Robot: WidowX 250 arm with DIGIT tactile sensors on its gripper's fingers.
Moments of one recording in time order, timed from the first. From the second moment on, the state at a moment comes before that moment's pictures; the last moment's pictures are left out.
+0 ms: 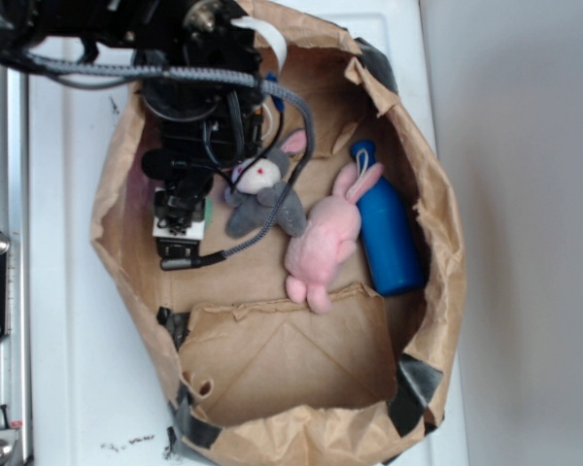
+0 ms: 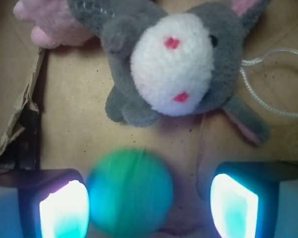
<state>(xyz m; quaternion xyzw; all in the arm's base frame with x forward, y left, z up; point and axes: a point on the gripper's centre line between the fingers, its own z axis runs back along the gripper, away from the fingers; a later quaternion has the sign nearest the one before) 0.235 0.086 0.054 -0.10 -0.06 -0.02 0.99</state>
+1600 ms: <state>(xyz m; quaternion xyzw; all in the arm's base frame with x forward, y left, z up) 0.244 0.075 0.035 -0.10 -0.03 0.00 0.99</state>
